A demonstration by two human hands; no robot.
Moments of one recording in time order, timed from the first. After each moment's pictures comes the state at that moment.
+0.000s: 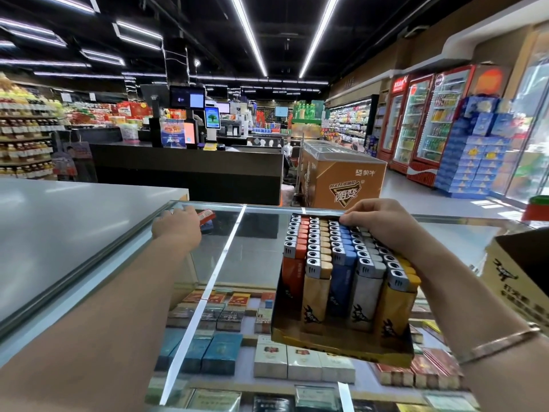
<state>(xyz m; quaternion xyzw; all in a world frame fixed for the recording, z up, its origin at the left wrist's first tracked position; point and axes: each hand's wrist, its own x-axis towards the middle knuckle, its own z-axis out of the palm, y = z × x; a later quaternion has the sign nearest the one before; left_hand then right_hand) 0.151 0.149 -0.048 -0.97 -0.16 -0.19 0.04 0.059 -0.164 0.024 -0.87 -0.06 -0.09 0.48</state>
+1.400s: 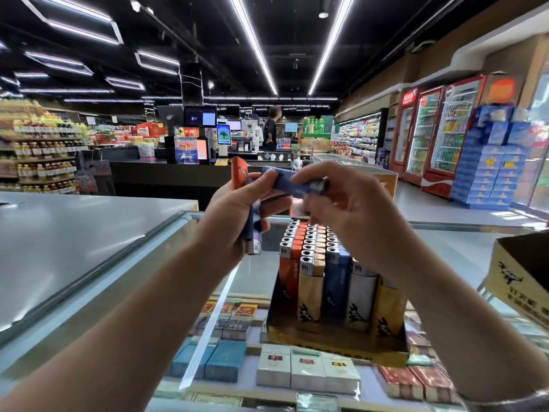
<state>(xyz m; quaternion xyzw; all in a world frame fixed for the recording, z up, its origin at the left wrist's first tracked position) 0.026 0.047 0.027 -0.58 0.20 -0.08 -0.78 -0.005 -0.117 0.042 -0.78 -0.37 -0.28 0.41</state>
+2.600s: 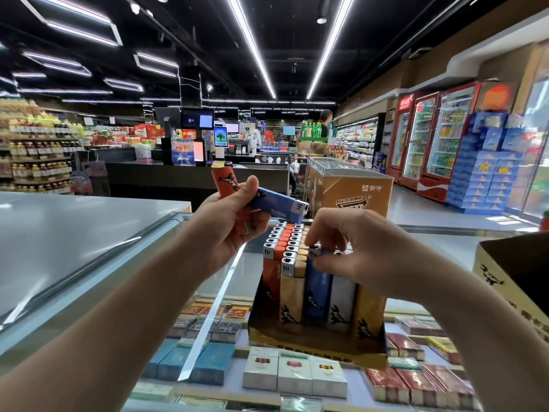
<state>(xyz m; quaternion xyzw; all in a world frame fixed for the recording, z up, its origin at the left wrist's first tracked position) 0.025 0.041 0.026 -0.53 0.09 -0.06 -0.84 -0.017 -0.153 0.038 -0.88 -0.36 -0.15 0.26</state>
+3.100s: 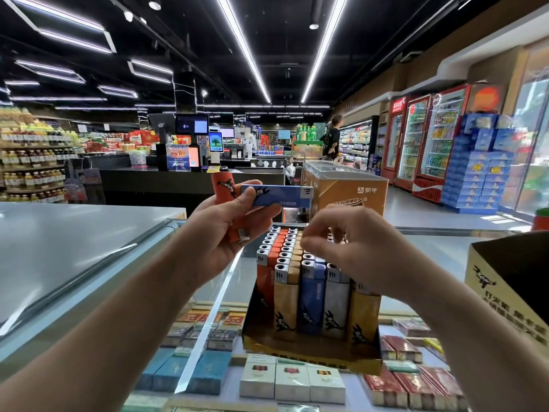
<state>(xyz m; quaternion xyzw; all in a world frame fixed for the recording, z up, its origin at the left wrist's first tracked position) 0.016 0.039 0.030 -0.50 0.16 -0.02 -0.85 -0.011 -0.153 0.035 -0.88 -0.33 -0.20 0.29</state>
